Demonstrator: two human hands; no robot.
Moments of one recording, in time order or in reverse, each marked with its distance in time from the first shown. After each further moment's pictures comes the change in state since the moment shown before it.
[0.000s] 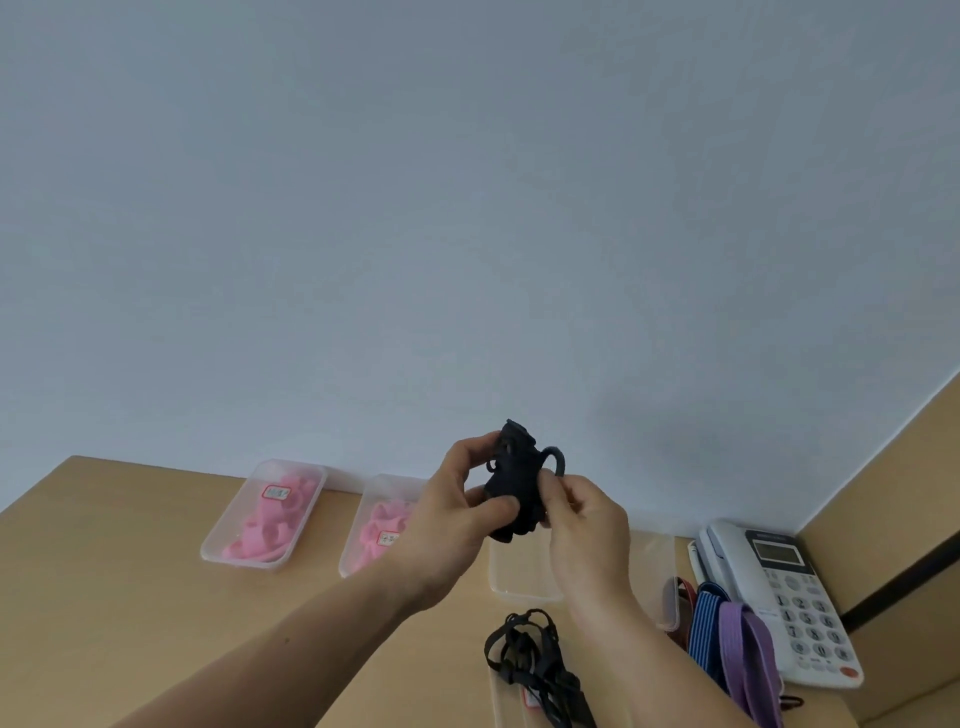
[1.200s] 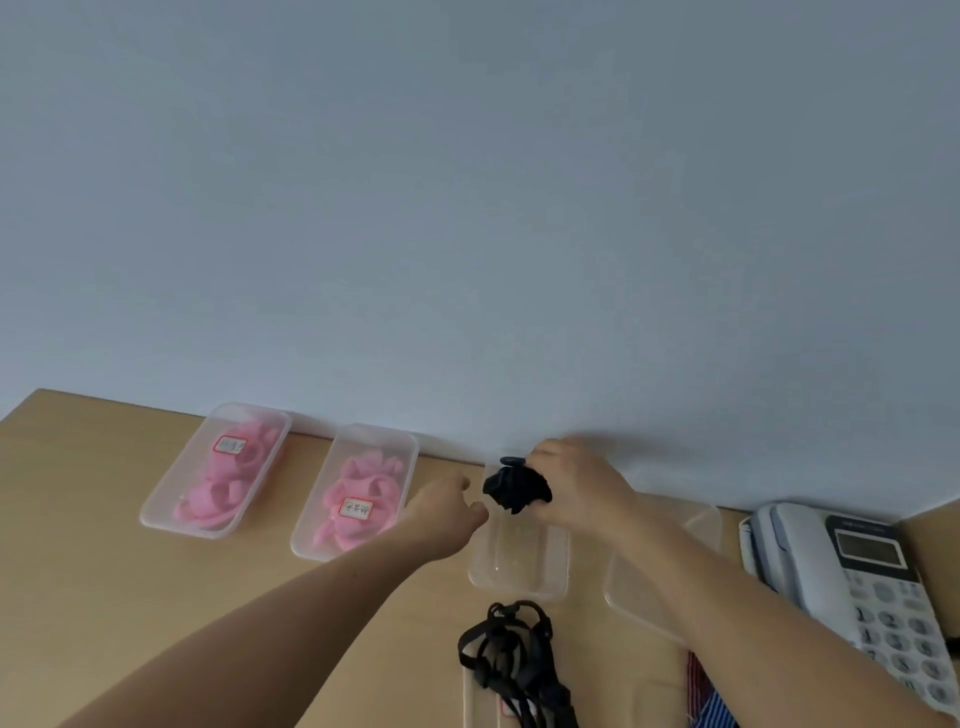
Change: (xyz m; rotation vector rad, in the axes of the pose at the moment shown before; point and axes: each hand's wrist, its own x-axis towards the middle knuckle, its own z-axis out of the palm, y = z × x) left_hand 0.117 -0.170 -0.022 0.945 0.030 -0.650; right_hand 0.171 0.148 0.003 -1.002 -0.834 -0.458
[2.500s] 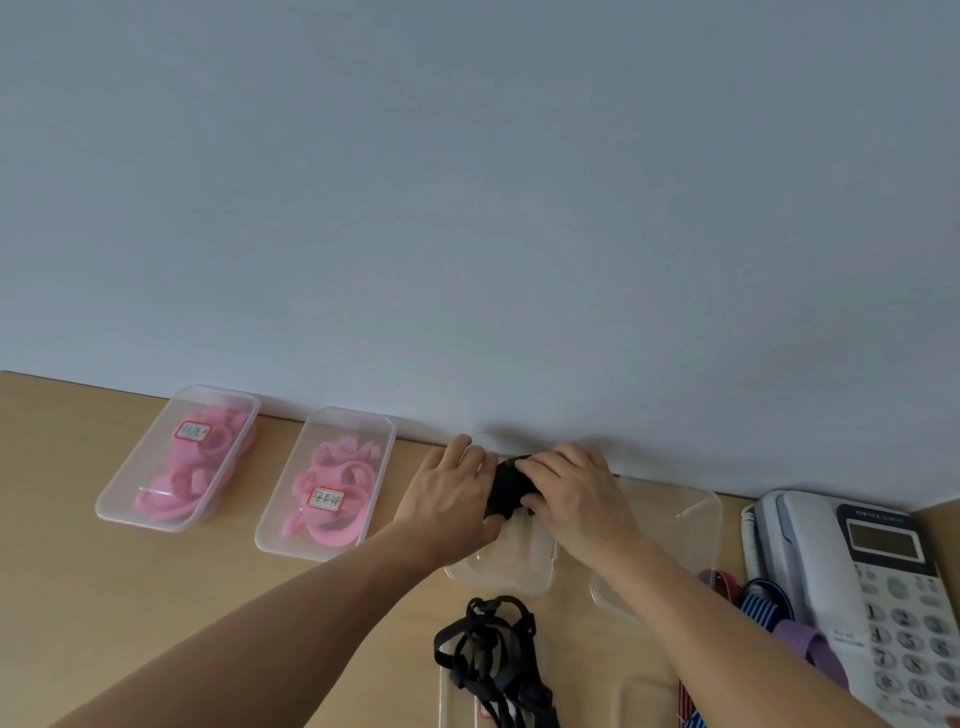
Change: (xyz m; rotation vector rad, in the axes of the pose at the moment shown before) left_hand 0.024 0.004 0.035 0.864 0.240 0.524; right_hand -0.019 0.029 0.053 -0.140 0.312 -0.070
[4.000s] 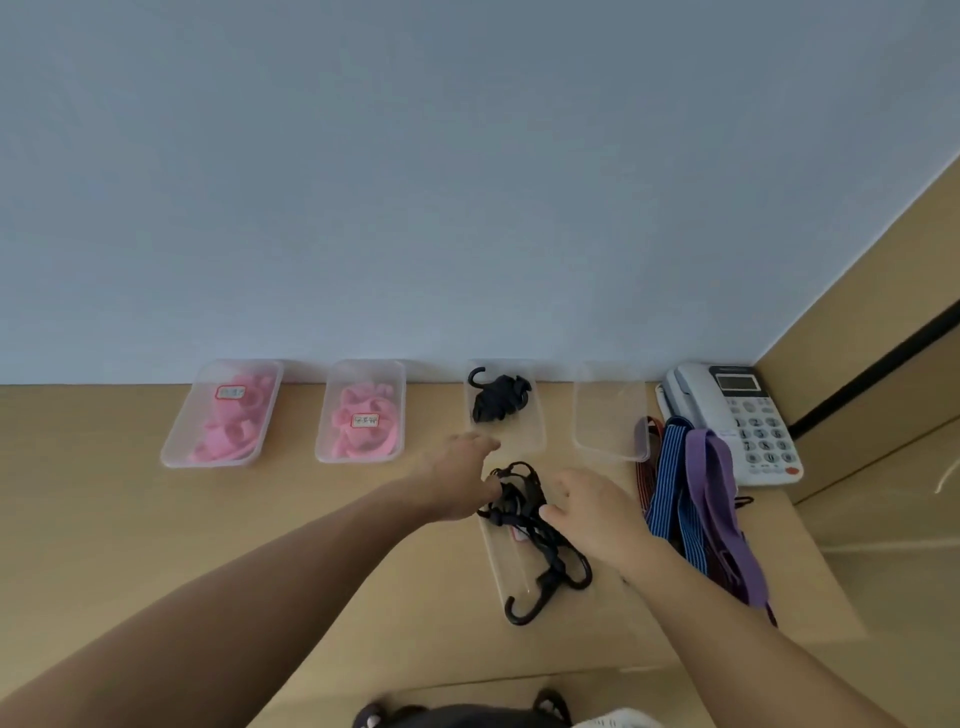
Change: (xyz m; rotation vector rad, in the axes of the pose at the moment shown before) left_hand -0.127 0.005 -0.044 -0.533 -0.202 0.086; right_hand -0.138 -0.137 -0.046 0.219 -0.314 0.699
